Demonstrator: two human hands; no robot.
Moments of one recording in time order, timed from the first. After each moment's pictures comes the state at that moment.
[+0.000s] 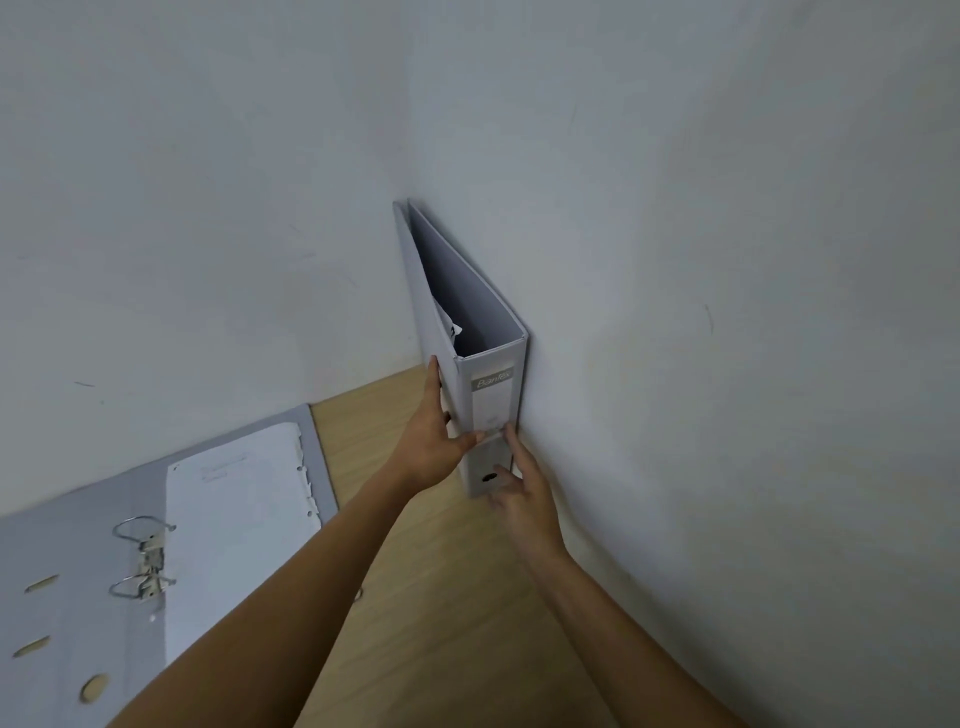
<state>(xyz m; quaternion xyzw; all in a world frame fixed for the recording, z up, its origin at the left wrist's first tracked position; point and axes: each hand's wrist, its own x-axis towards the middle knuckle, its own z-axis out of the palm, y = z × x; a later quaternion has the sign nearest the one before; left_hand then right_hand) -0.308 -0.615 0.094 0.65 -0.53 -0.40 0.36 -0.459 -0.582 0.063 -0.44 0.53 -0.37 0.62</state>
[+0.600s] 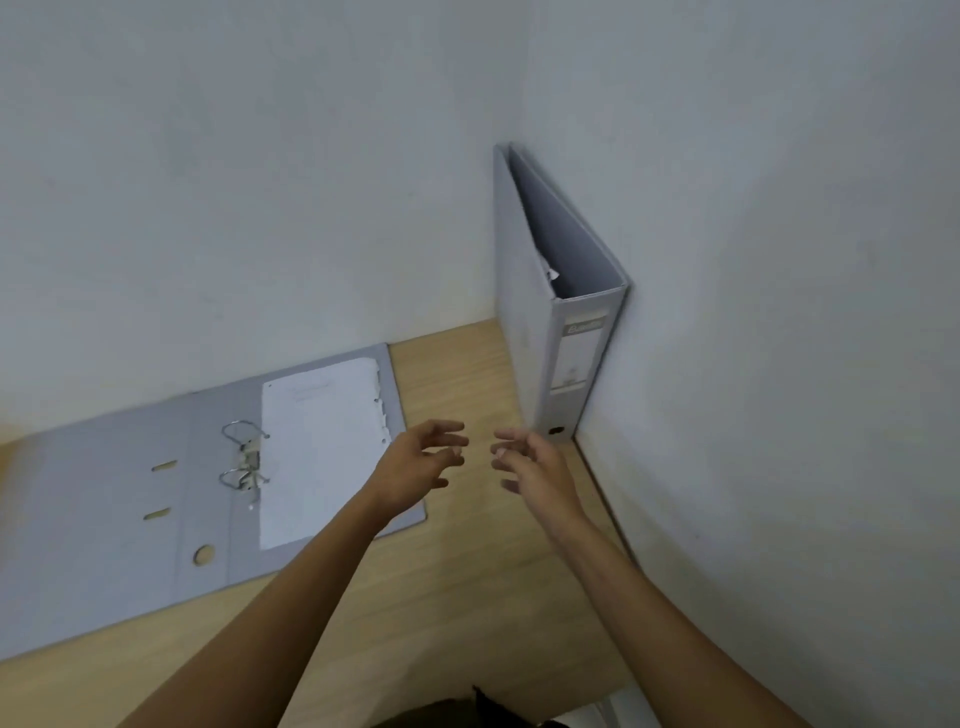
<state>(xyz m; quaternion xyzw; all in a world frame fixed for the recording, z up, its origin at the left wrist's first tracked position) -0.244 -0.478 0.089 0.71 -0.37 -0.48 0.35 -0.412 -0.533 0.067 -0.51 0.51 -0.24 0.65</state>
